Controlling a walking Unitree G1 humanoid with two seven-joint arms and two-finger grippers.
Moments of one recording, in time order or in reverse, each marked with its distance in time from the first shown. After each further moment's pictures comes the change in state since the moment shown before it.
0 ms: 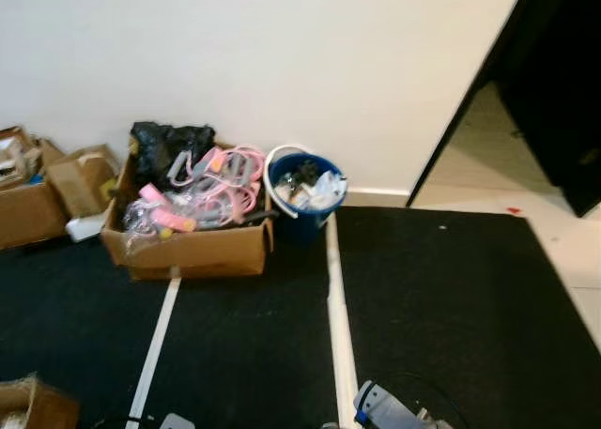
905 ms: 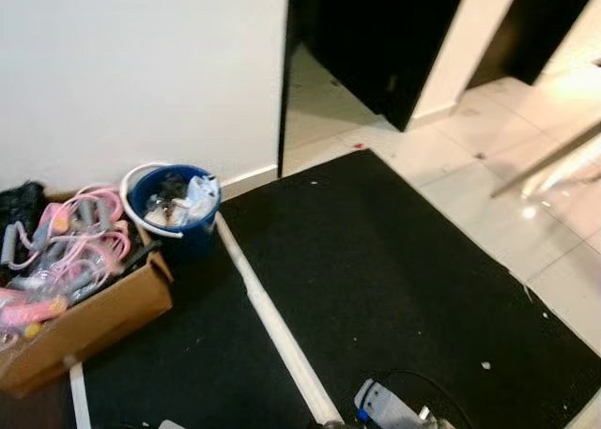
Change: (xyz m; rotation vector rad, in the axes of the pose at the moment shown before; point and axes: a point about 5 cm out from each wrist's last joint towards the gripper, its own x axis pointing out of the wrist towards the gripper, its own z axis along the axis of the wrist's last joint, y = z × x) left arm 0.001 -0.002 0.006 0.004 -0.019 -0.004; right arm 0.000 0.000 -0.004 -0.007 0.025 0.007
